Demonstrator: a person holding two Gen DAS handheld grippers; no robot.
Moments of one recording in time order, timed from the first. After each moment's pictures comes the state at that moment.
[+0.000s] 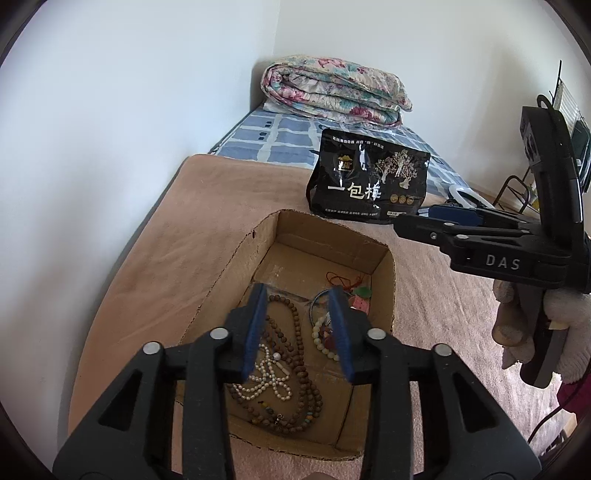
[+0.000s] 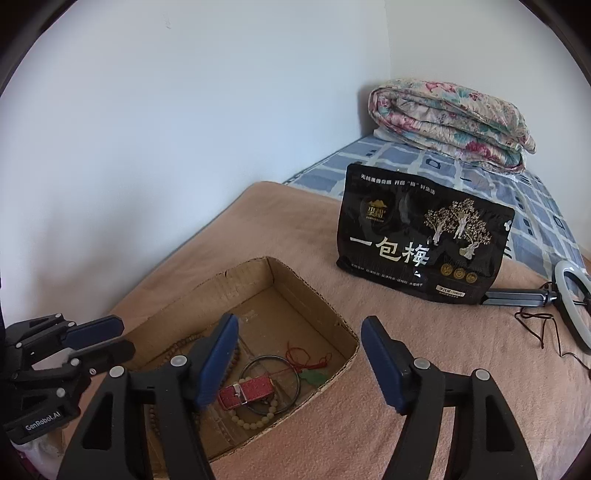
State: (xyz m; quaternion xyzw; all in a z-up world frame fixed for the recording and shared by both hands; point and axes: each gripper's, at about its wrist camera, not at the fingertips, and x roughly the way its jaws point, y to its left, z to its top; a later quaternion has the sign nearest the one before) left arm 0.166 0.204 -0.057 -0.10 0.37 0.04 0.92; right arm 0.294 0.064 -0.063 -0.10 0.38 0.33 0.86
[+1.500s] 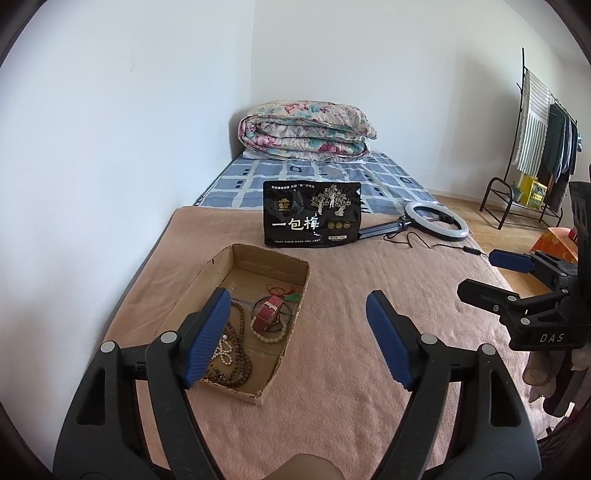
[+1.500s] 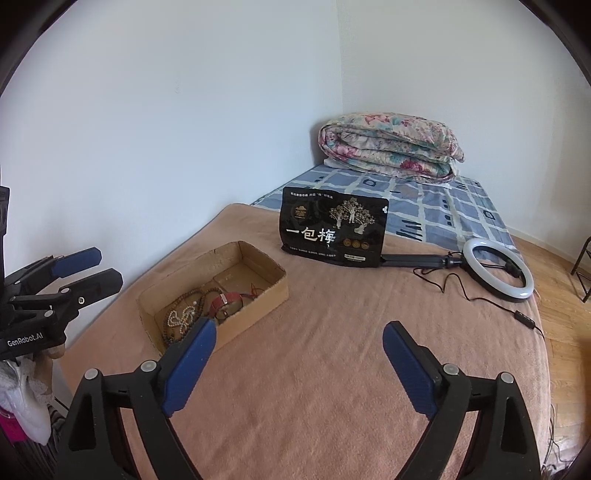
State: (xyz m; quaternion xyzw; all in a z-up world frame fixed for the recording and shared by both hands) left arm 0.074 0.089 0.029 -0.04 0.30 0.03 0.95; right arm 0.159 -0.100 0.005 -0.08 0.32 0.27 0.90
